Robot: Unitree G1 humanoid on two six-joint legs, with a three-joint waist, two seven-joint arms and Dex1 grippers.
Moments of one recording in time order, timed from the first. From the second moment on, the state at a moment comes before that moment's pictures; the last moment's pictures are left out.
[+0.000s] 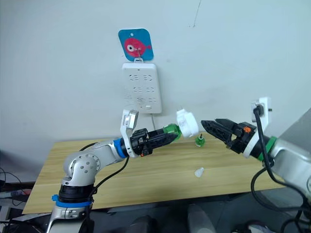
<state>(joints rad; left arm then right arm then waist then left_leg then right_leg) -0.41 0.26 0.08 -0.21 -0.94 0.96 -0.73 -0.05 -0.75 -0.37 -0.66 1.72 0.84 -0.17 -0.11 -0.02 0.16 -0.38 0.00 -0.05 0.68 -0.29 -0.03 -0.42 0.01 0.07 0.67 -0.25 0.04</state>
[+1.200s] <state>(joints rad) -0.46 0.18 0.14 -0.17 -1.22 1.11 -0.49 -0.16 -0.30 -0.03 -0.67 1.57 0.51 -0.37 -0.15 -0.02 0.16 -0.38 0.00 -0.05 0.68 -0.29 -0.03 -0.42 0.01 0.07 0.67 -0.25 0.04</state>
